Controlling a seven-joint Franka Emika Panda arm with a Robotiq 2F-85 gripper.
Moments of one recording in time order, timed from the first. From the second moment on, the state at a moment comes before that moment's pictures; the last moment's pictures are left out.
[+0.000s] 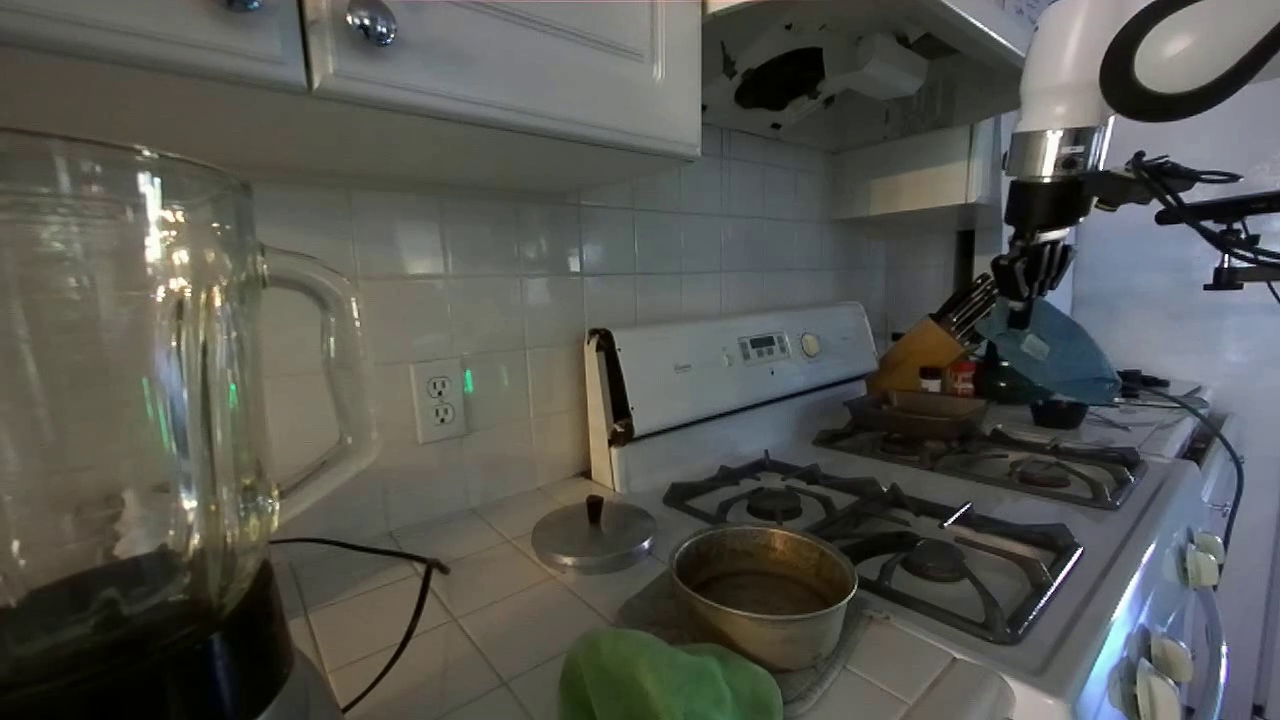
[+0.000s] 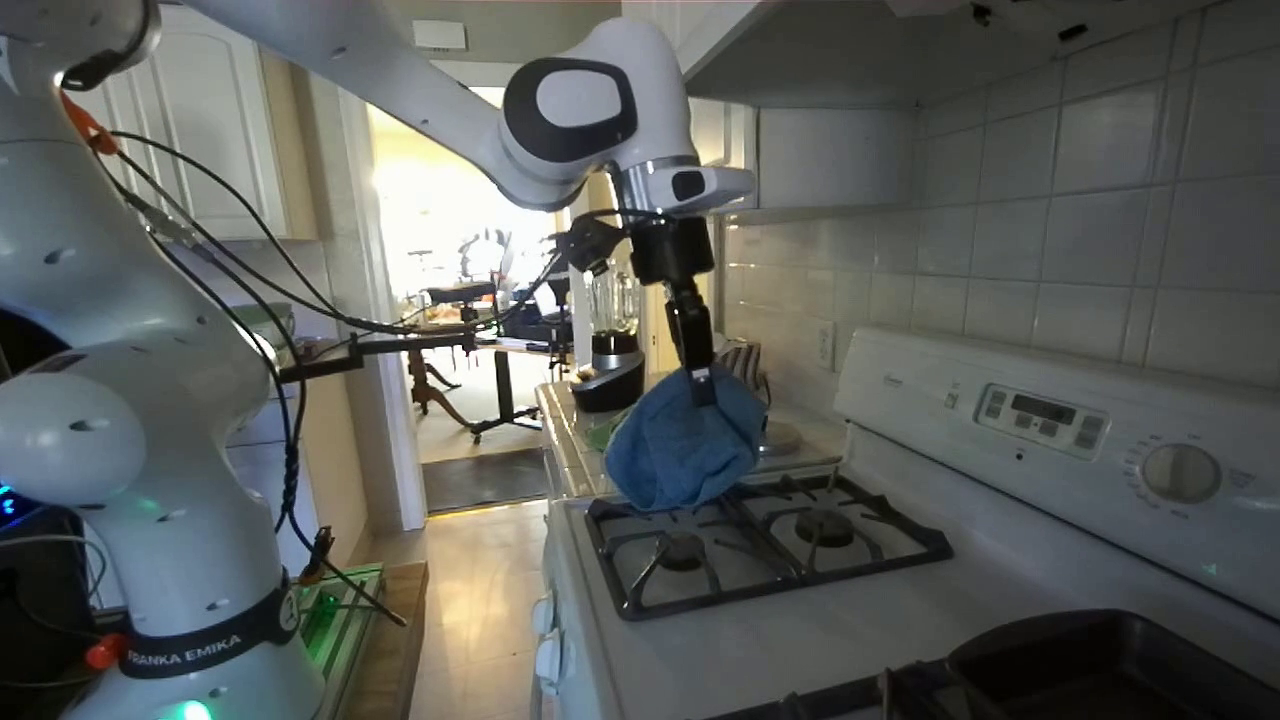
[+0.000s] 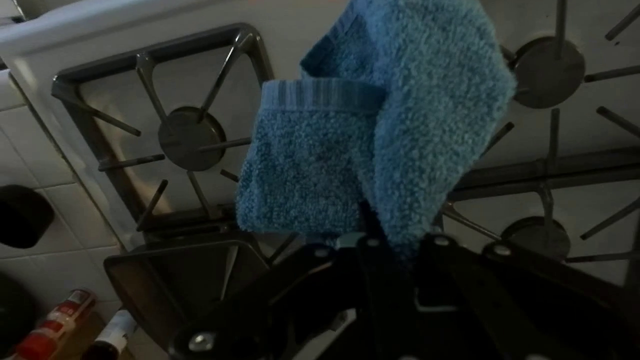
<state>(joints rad) -0.02 -0.37 0.00 -2.41 -0.24 2.20 0.33</state>
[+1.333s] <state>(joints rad) -0.24 -0.73 0.26 -2.43 -0.27 2.46 0.65</state>
